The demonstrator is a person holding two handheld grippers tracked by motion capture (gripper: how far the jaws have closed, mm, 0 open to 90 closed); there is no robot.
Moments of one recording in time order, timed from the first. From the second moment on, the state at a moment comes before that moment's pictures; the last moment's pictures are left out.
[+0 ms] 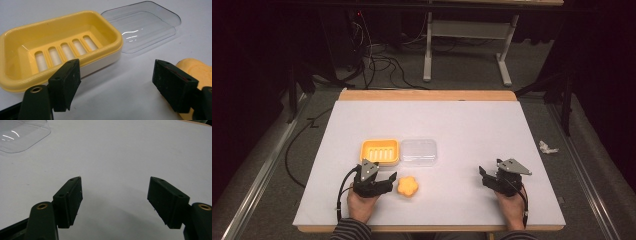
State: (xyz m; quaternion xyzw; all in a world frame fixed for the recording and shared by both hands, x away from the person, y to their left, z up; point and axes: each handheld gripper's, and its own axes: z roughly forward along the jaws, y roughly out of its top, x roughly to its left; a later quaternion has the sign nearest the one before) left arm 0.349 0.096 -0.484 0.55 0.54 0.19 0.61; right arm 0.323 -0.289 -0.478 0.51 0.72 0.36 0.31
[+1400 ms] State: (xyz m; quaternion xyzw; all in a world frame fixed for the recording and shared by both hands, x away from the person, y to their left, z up) left arm 0.319 0.052 -0.457 0.61 0.53 0.11 0.57; right arm 0.322 -0.286 -0.478 0.50 0.72 0.36 0.32
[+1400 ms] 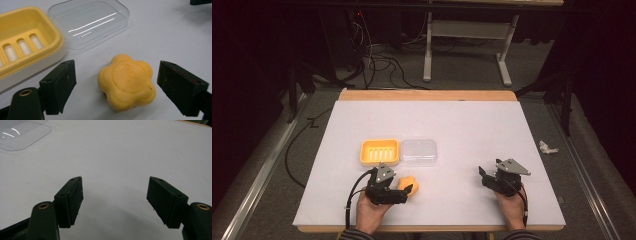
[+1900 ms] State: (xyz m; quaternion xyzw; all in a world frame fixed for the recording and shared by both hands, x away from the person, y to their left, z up) left arm 0.320 0.034 -0.466 0.63 0.54 0.11 0.54; right arm 0.323 -0.282 -0.479 0.50 0.73 0.34 0.32
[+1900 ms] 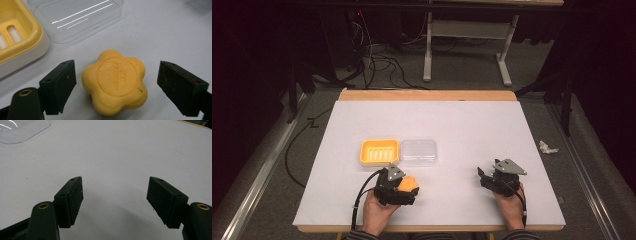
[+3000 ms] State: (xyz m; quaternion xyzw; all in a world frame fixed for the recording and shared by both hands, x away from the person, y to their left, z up) left arm 0.329 0.026 -0.490 0.67 0.52 0.12 0.52; right arm 0.323 -0.278 -0.480 0.49 0.74 0.33 0.33
